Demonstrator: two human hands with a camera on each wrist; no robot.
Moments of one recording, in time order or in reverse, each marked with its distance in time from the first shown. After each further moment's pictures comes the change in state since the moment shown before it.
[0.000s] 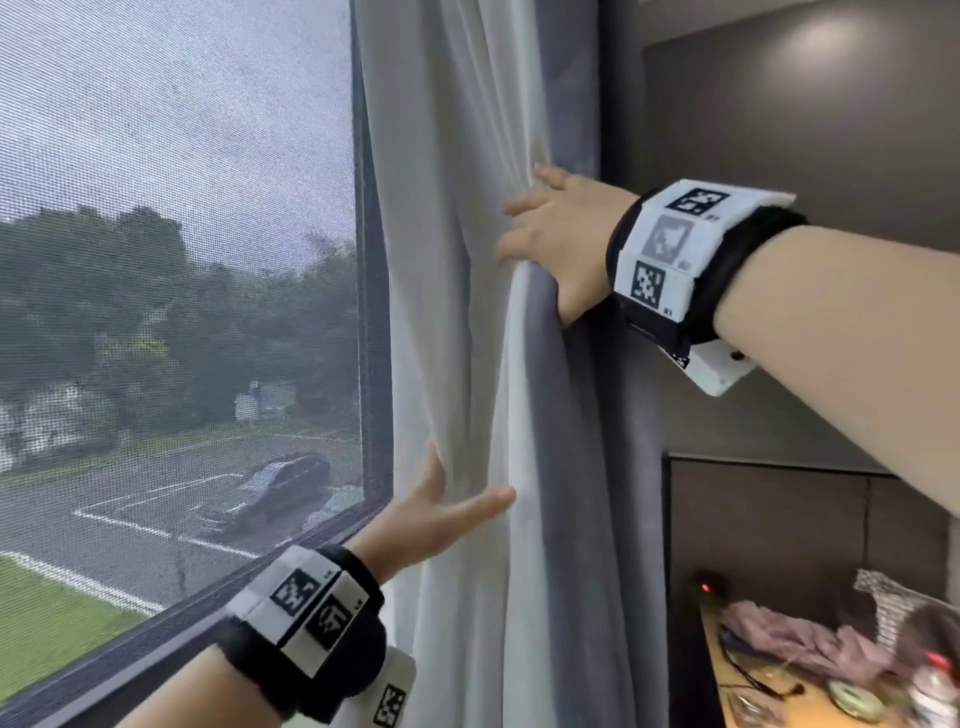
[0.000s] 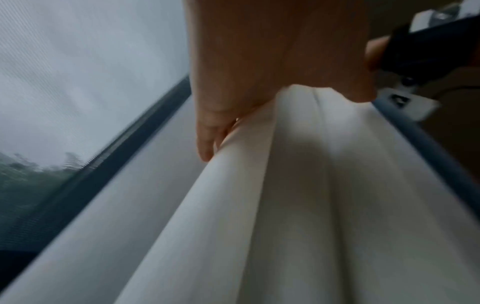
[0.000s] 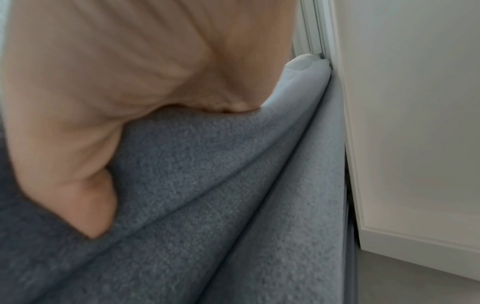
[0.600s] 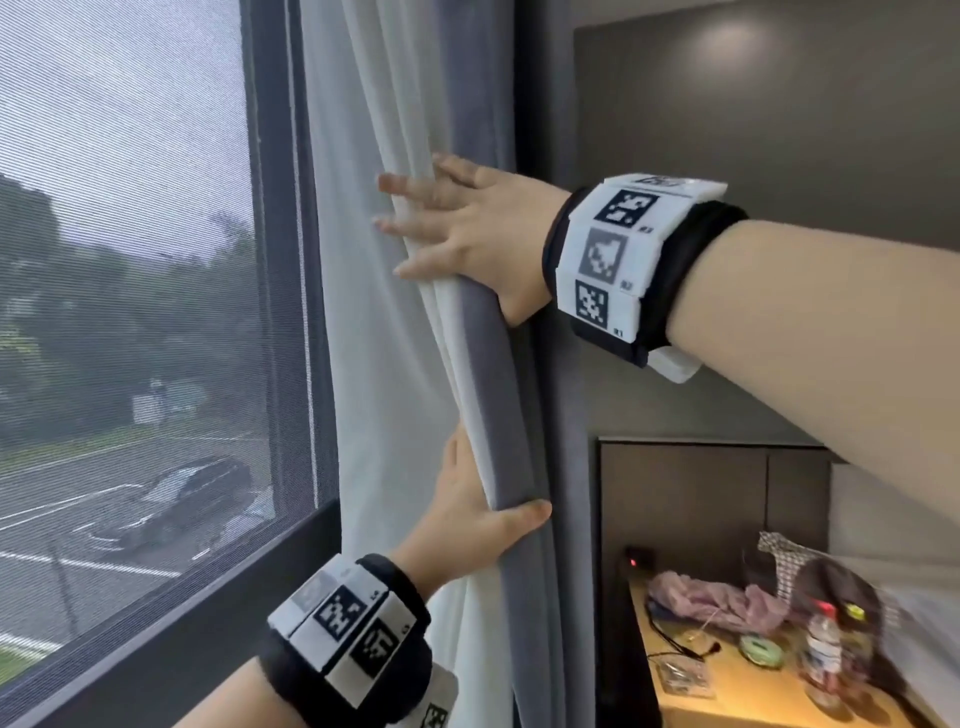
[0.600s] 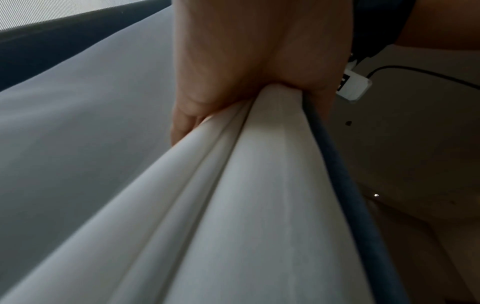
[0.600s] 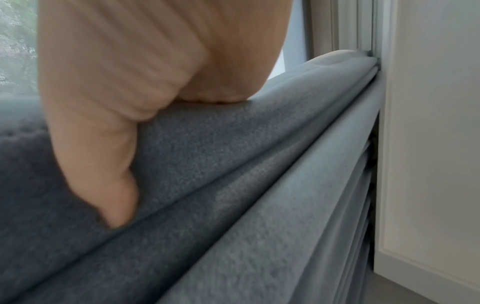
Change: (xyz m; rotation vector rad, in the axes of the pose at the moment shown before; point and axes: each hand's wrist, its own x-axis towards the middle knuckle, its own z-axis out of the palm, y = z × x) left_hand 0.058 -0.010 0.079 0.026 -0.069 0.179; right_hand 0.009 -0.006 0.029 -0.165 0.008 -0.154
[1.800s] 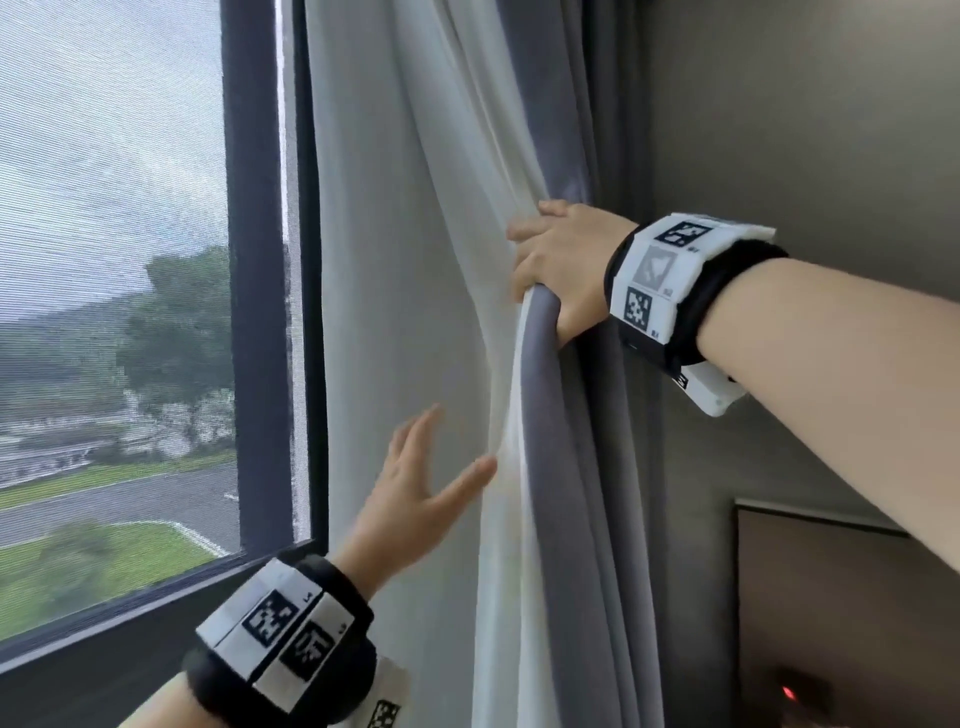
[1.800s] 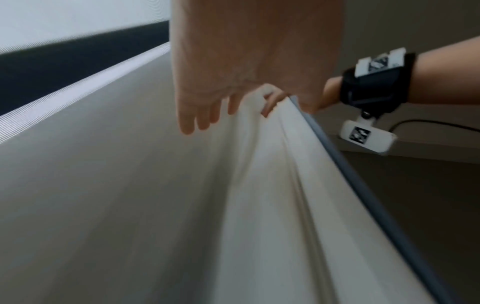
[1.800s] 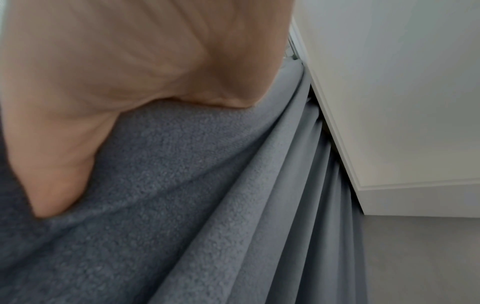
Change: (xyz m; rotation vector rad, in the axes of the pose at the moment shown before) left_hand 0.137 -0.025 0.075 0.397 0.422 -0.213; right_hand -0.001 0.117 0.275 0.297 0.279 0.042
